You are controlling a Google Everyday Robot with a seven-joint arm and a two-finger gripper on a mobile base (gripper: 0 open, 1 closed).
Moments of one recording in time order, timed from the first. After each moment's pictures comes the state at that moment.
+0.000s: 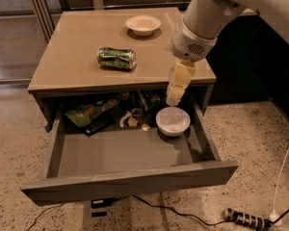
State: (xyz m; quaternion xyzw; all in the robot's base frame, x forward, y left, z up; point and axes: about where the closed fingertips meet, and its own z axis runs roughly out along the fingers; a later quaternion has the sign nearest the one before) arm 0.569 -0.074 0.898 -0.68 0.71 0.06 0.18
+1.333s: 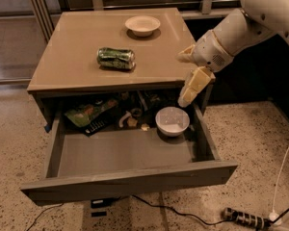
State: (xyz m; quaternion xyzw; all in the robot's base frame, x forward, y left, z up) arm 0.589 -0.100 0.864 -0.65 0.69 0.21 0.26
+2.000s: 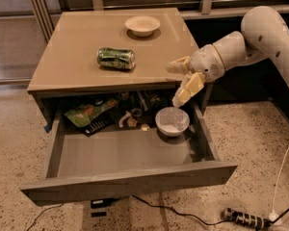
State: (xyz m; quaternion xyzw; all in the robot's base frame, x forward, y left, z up) arm 0.594 -0.082 0.847 -0.60 0.64 0.38 0.30
